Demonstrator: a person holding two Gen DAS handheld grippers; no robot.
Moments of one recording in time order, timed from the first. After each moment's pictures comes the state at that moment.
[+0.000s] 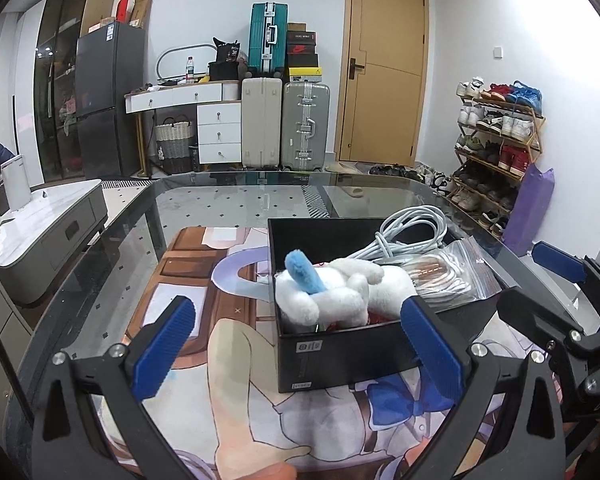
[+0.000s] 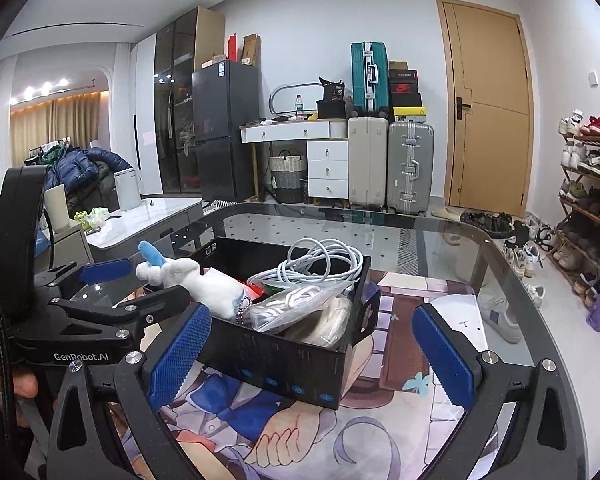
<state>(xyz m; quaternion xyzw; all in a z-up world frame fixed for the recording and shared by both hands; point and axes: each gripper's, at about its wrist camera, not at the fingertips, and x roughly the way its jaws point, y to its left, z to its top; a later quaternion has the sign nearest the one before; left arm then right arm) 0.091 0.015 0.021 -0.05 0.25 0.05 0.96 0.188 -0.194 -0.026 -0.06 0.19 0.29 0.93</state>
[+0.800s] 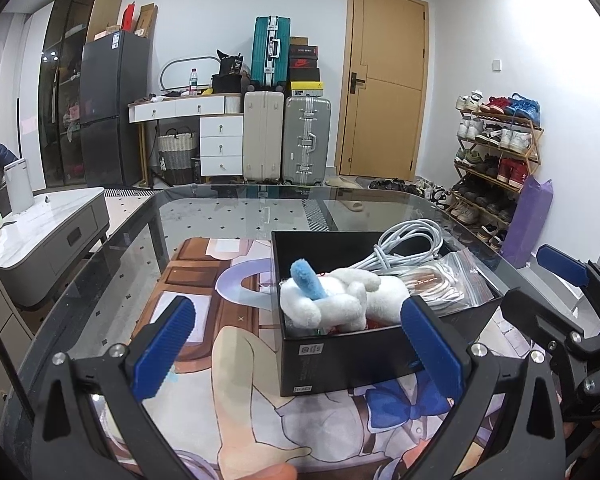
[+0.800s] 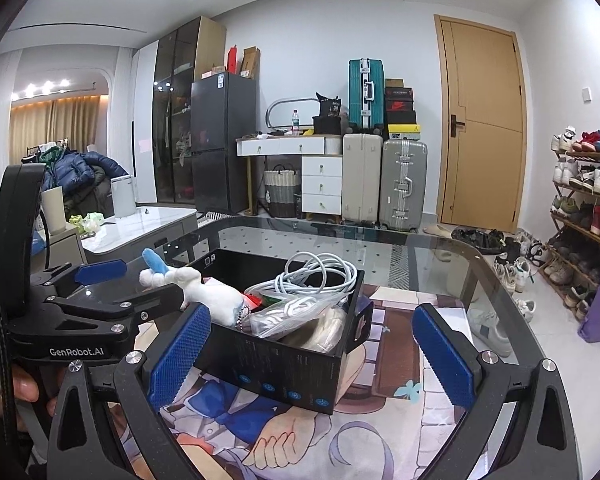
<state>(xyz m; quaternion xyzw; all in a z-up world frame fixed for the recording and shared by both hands) 0.080 0.017 0.027 -0.05 0.23 0.05 0.97 0.169 -0.197 -0.023 -0.06 0.15 0.28 0.94</state>
